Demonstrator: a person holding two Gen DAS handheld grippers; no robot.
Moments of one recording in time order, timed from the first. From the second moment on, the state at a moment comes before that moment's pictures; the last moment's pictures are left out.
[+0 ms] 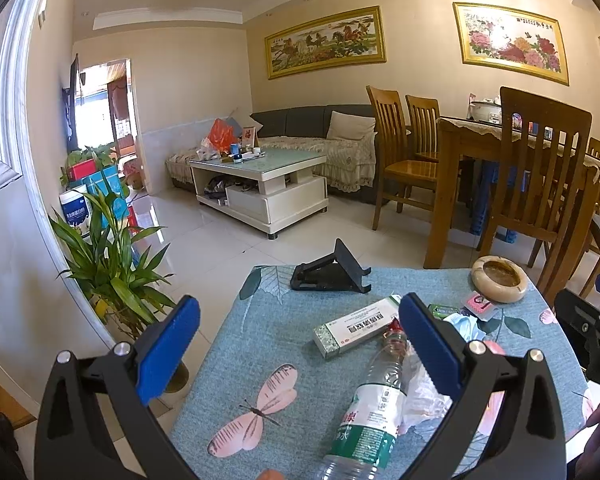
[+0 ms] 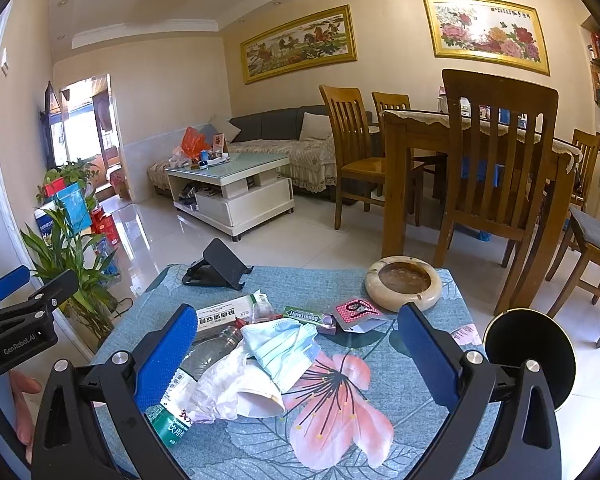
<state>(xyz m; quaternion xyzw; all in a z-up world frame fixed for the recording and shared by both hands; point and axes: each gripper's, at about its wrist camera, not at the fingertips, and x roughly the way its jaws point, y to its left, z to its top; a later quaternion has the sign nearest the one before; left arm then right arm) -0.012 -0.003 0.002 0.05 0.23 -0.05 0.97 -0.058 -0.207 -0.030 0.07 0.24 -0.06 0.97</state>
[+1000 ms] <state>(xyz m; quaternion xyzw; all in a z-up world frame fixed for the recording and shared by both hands) 0.083 0.161 -0.153 -0.42 0.46 -0.23 0.75 0.006 -0.153 -0.111 0.33 0.44 0.28 0.79</state>
